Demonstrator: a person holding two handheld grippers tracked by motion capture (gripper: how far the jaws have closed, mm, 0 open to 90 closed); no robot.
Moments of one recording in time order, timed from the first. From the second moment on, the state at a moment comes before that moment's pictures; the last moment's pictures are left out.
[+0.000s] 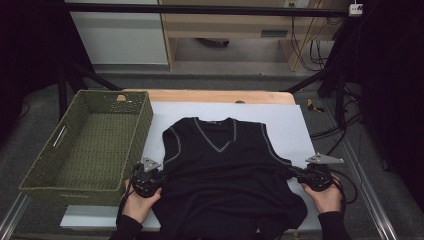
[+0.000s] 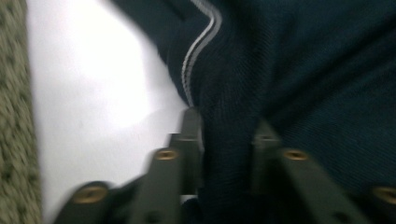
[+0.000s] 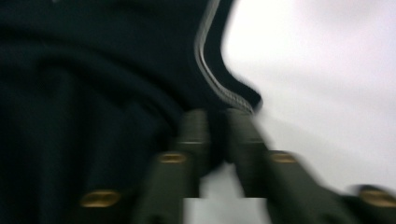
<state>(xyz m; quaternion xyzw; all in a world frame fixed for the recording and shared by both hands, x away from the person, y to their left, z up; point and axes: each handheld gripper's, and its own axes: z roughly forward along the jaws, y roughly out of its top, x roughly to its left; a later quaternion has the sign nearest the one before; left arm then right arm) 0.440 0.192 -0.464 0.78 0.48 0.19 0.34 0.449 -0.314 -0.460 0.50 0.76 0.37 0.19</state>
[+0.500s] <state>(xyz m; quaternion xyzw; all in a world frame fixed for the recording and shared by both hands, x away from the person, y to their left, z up) 0.439 0.194 -0.459 0.78 0.49 0.19 0.33 0.422 -0.294 -0.474 0.50 0.78 0.35 0.12</state>
